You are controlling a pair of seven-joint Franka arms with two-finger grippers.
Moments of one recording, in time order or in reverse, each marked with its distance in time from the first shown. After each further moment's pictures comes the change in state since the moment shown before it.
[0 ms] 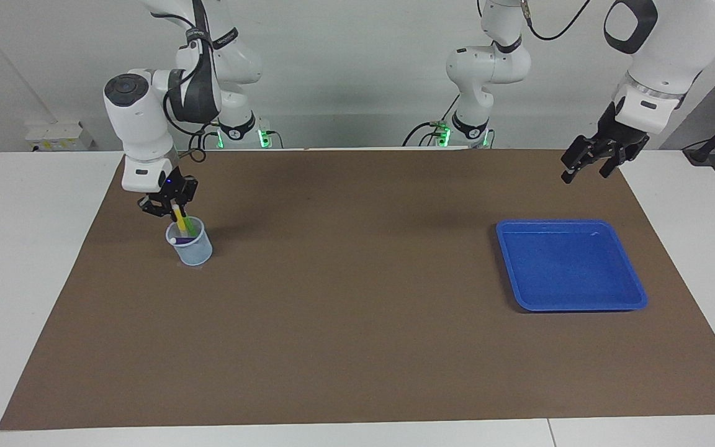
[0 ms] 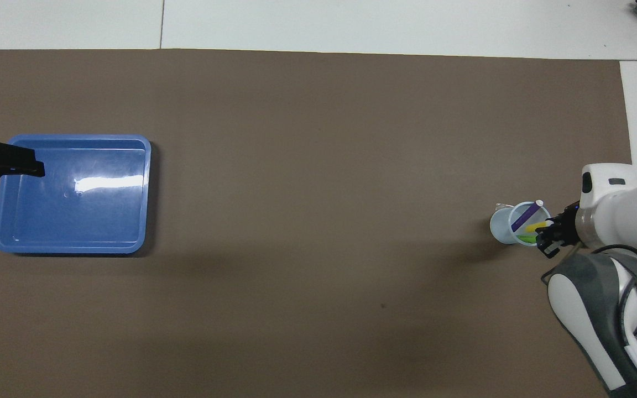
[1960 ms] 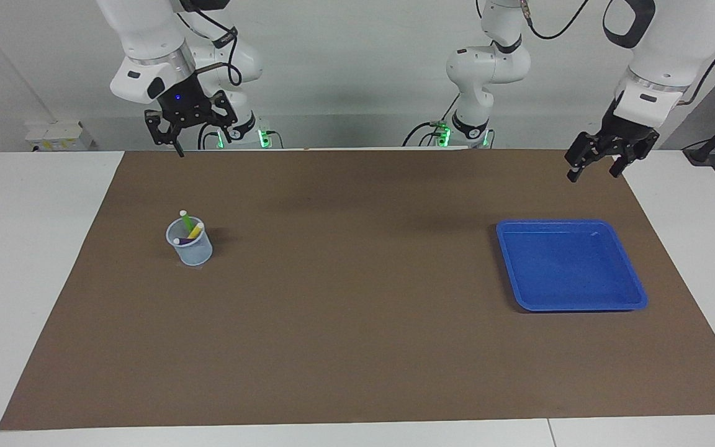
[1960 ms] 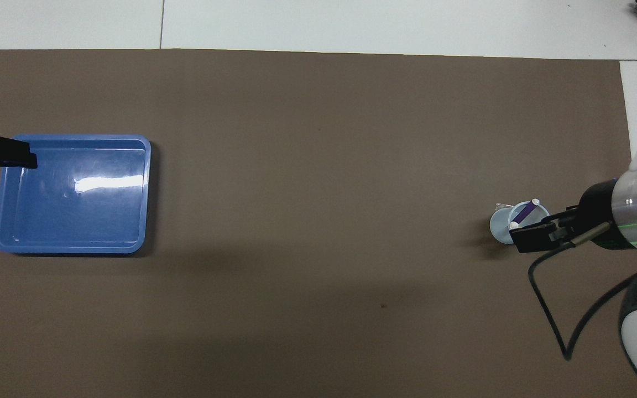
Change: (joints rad) left arm 0.035 0.016 -0.056 0.049 0.052 0.001 0.023; right arm 0.155 0.016 0.012 0.586 0.175 -0.615 0.518
